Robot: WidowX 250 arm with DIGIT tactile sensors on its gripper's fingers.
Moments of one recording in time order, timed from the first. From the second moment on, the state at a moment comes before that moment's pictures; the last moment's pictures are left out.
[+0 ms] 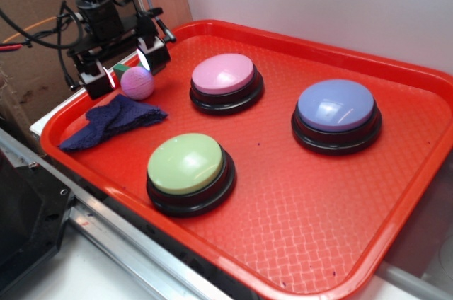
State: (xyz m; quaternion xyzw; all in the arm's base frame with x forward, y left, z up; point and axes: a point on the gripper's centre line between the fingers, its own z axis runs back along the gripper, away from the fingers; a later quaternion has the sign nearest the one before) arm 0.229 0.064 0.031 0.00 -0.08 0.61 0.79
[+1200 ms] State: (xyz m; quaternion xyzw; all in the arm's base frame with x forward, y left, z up) arm 0.236 0.057 0.031 0.02 -0.08 0.54 0.84
